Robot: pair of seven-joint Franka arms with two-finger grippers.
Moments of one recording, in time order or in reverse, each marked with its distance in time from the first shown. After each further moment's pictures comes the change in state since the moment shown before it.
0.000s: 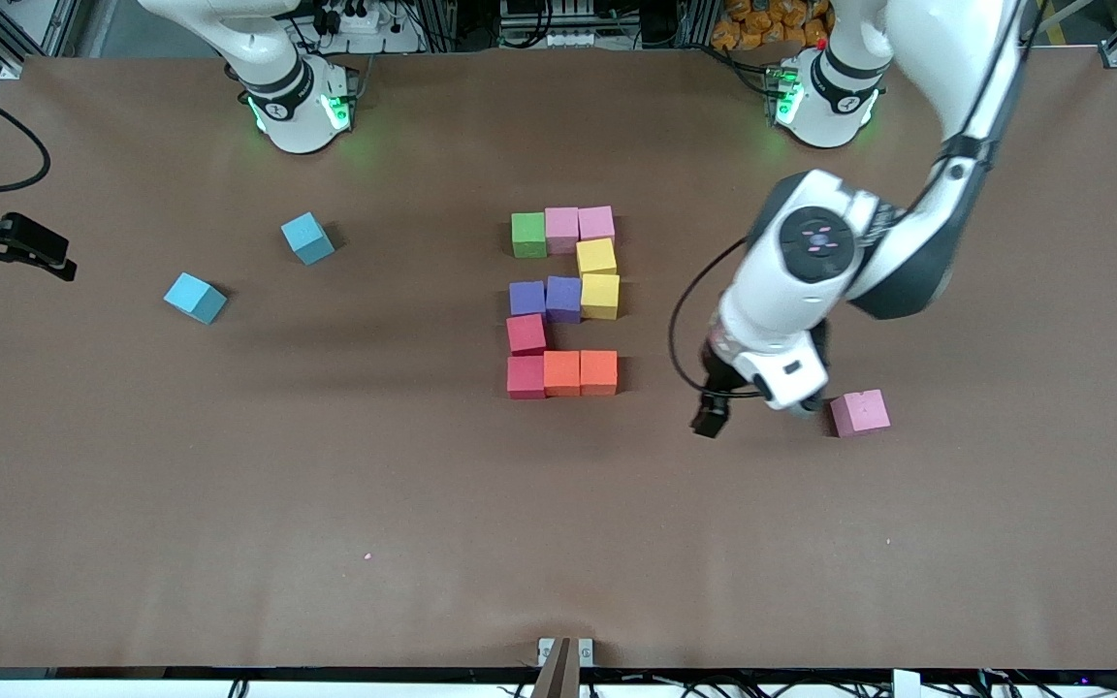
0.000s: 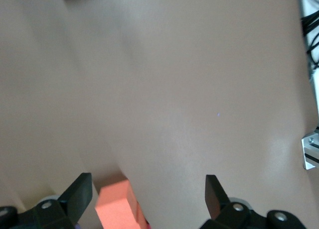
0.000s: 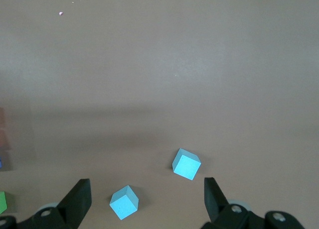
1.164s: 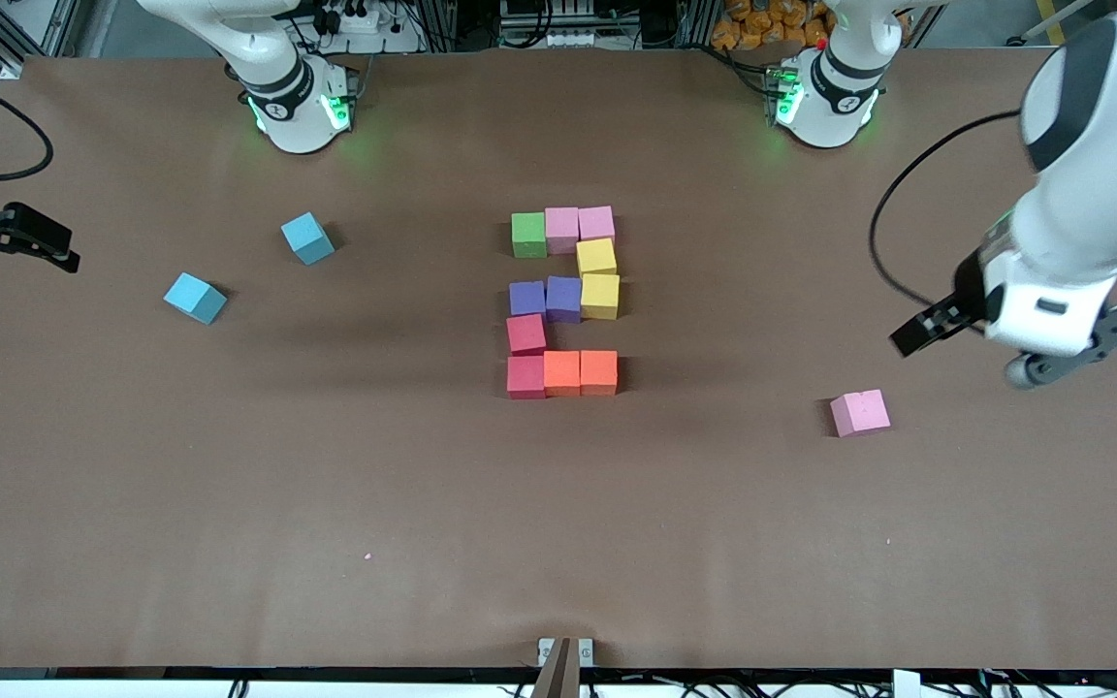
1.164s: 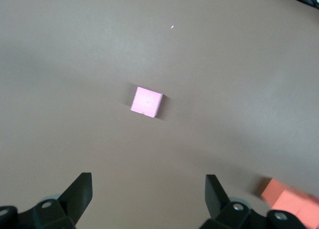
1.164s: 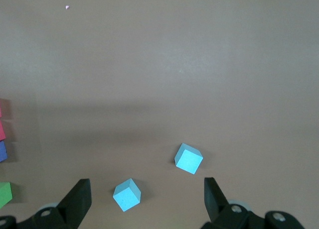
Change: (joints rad) left arm 0.261 -0.251 0.004 0.092 -0.007 -0.493 1.094; right arm 0.019 0.007 0.001 0.040 0.000 -0.061 0.001
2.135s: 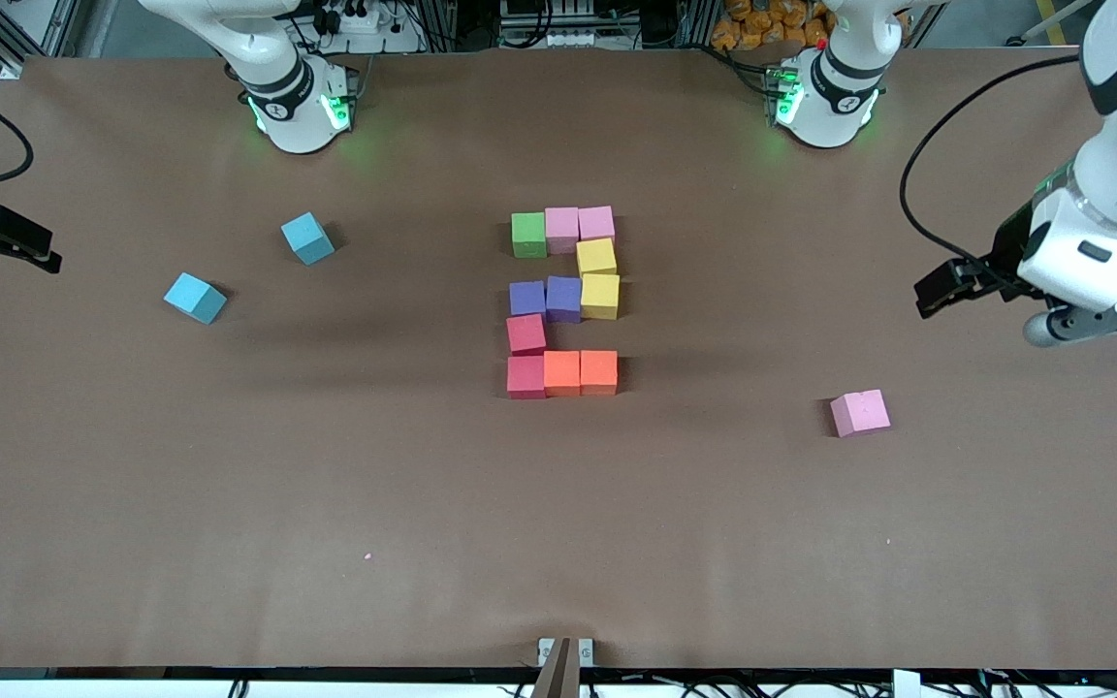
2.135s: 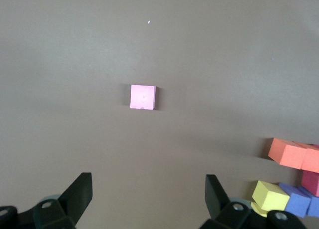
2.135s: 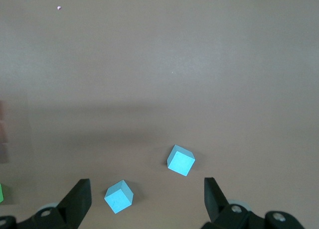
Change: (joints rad) left arm 0.017 -0.078 0.028 -0.023 -0.092 -0.027 0.263; right arm -0.035 0.003 -0.007 -0.005 -0.001 0.021 -0.046
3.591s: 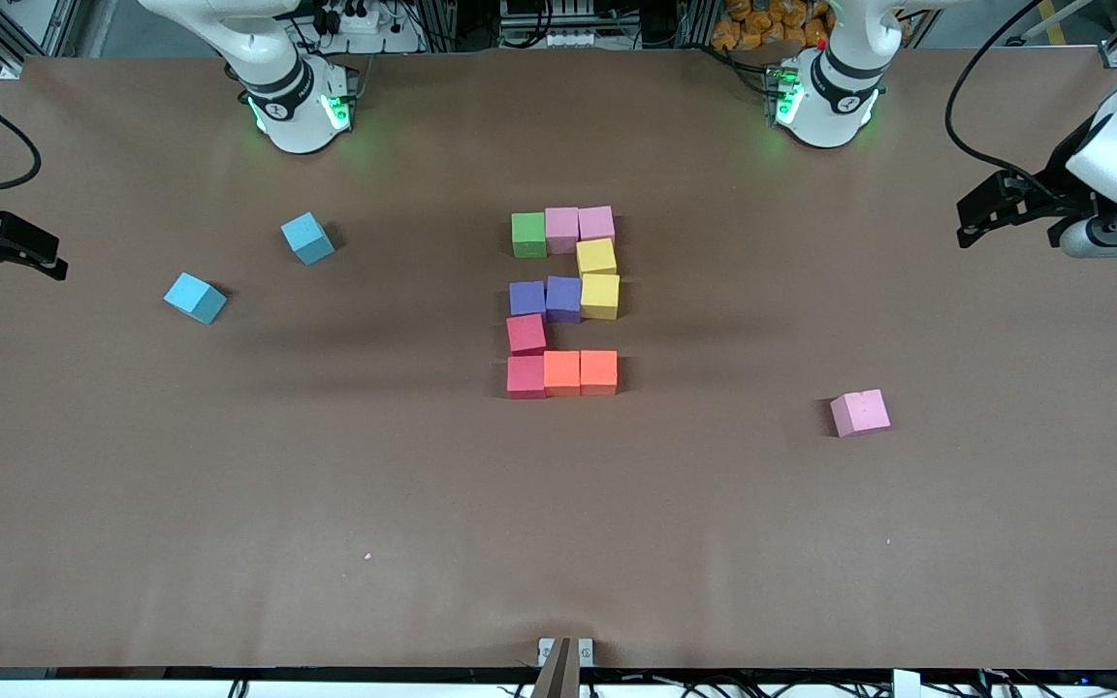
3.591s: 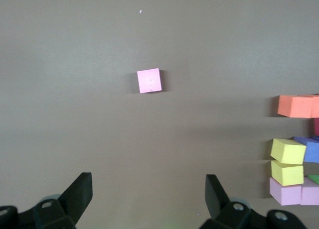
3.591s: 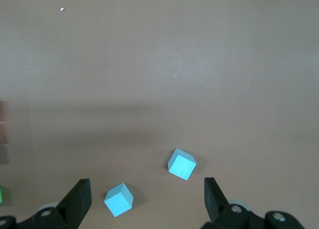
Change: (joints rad) left arm -0.159 -0.141 0.227 -0.074 -0.056 -0.065 0.265; right arm 0.003 0.010 0.008 0.002 0.001 0.015 -0.006
